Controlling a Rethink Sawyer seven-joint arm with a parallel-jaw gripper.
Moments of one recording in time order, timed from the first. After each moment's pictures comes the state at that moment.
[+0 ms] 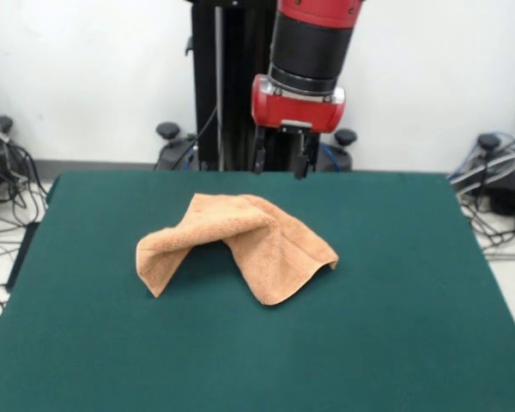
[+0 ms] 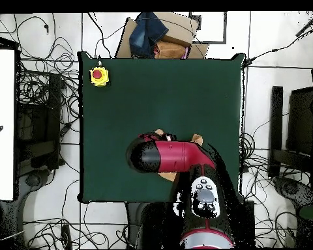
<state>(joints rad) -0.18 -0.68 -0.04 1.80 -0.23 0.30 1.66</state>
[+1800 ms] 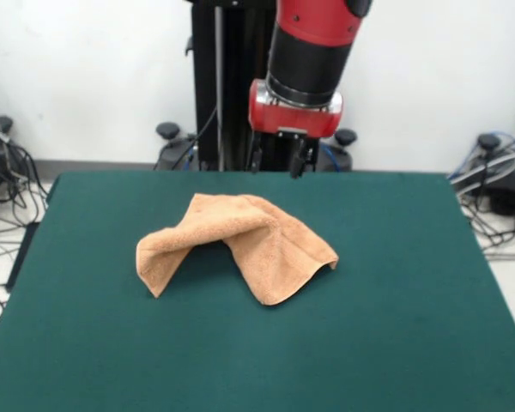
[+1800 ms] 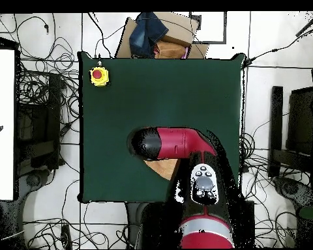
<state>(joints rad) -0.17 -0.63 -0.04 1.67 -0.22 0.53 1.66</state>
